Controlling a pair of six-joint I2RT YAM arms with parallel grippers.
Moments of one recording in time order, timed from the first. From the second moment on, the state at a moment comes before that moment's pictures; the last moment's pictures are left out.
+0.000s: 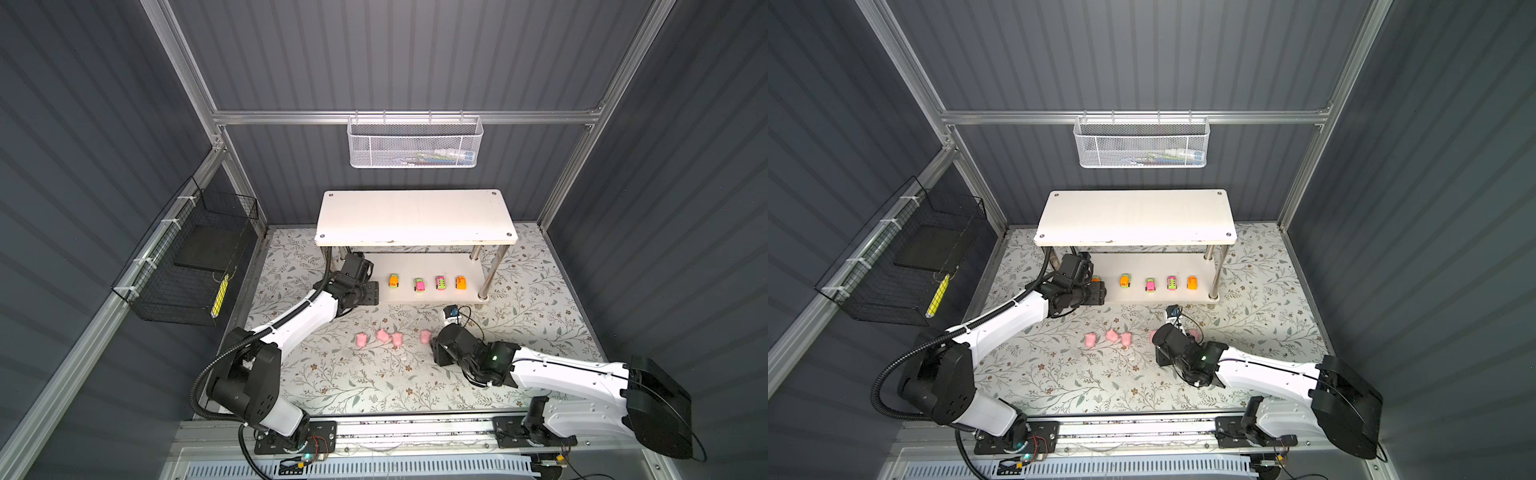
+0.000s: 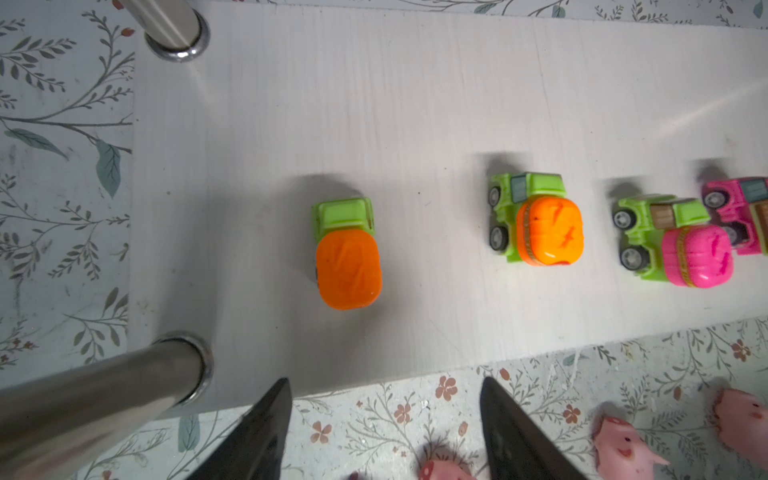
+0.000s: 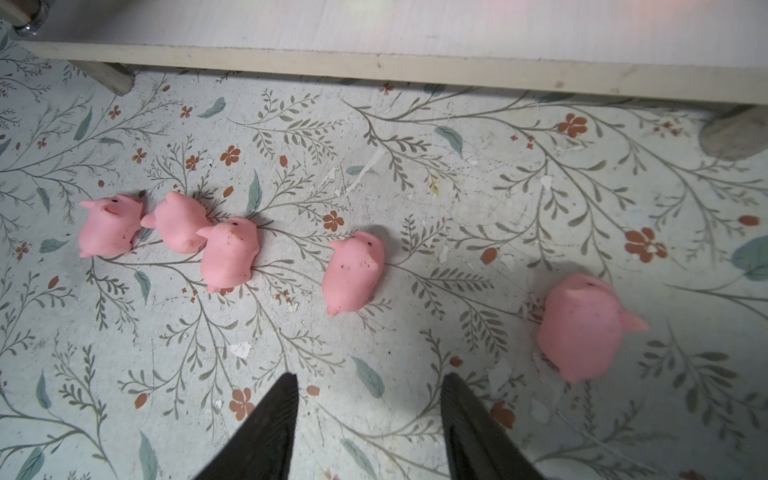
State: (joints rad) left arm -0.51 1.52 1.05 -0.44 -0.08 -0.37; right arm 1.01 1.22 0.59 -0.26 0.36 0.71
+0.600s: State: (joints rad) left arm -0.51 1.32 0.86 -0.35 0.02 -0.44; right arm 1.01 1.19 0.59 -0.26 0.36 0.72
